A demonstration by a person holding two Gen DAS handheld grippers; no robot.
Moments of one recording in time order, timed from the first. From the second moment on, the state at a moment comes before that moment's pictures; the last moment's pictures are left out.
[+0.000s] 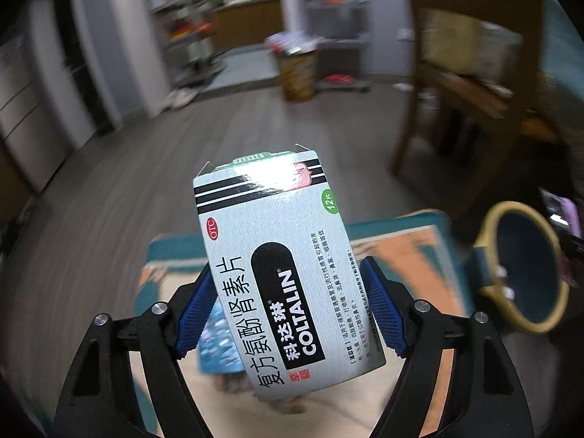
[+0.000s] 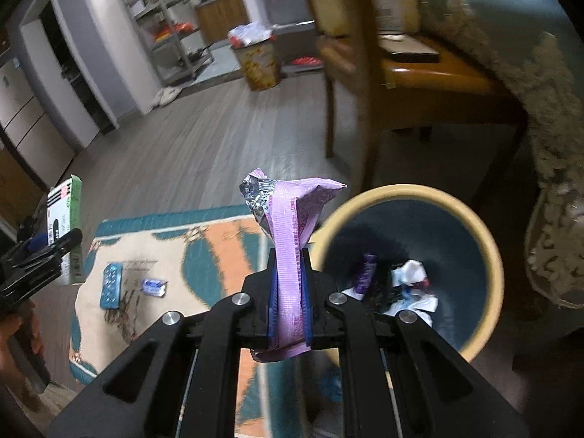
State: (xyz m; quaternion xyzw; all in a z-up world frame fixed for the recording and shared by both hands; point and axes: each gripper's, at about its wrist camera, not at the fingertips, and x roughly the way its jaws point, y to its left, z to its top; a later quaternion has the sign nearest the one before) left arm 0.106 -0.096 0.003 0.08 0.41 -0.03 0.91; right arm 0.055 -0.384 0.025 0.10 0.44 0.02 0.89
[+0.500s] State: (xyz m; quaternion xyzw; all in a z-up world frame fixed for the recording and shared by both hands) left arm 0.097 -0.291 -0.048 0.15 0.39 -0.28 0.86; right arm 0.023 -0.512 -0.007 0.18 0.46 -0.09 0.86
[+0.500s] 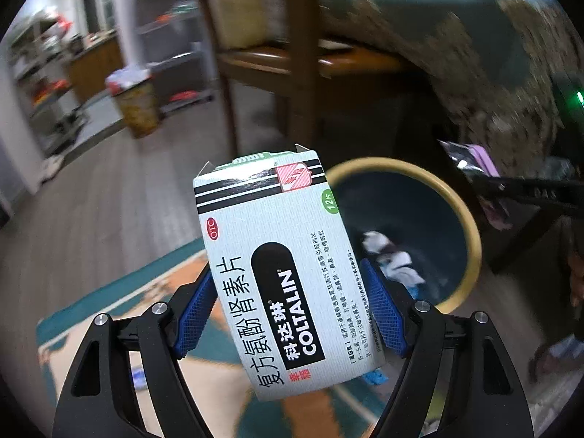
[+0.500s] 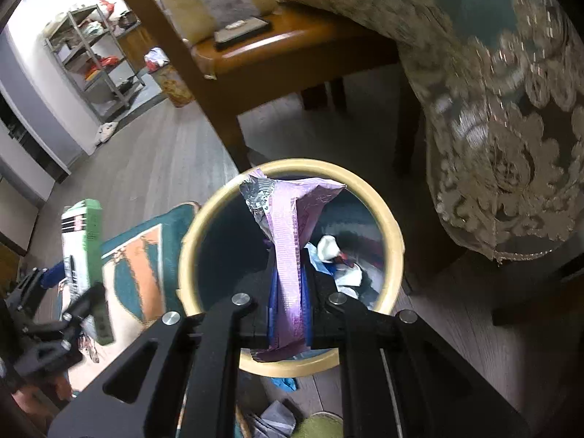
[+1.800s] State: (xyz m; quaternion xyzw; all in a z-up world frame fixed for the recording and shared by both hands) left arm 0.095 -0.301 -0.061 0.16 0.36 -0.32 0.86; right arm 0.043 -0.493 -0.018 0.18 0.48 -0.09 0.85
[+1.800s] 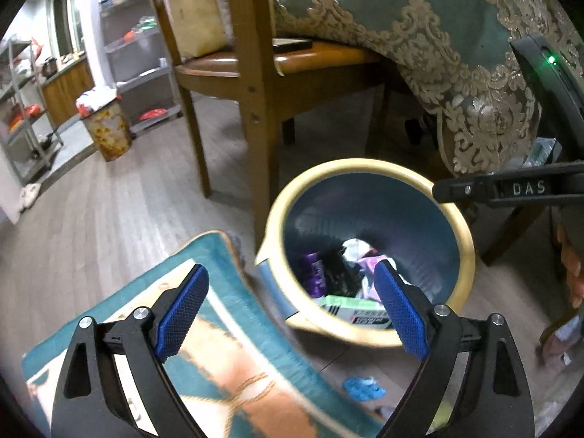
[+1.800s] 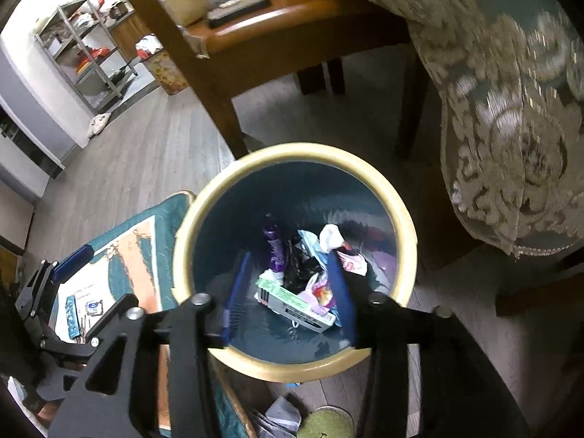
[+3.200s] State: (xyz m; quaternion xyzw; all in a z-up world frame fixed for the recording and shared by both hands) left arm 0.099 0.075 -0.081 0.04 0.47 -0.02 0.88; right arm 0.121 -0.194 -0.031 -0.08 0.46 0.12 0.88
